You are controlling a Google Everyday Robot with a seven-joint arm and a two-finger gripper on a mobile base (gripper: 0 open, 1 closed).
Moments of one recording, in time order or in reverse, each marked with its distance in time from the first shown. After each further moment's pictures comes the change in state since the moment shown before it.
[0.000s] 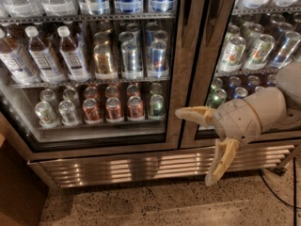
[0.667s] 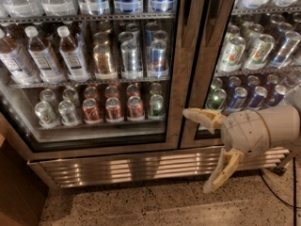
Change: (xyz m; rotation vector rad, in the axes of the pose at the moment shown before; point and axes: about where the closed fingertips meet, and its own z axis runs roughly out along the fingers) arm -0.003 0.009 -0.004 0.136 -0.117 -0.044
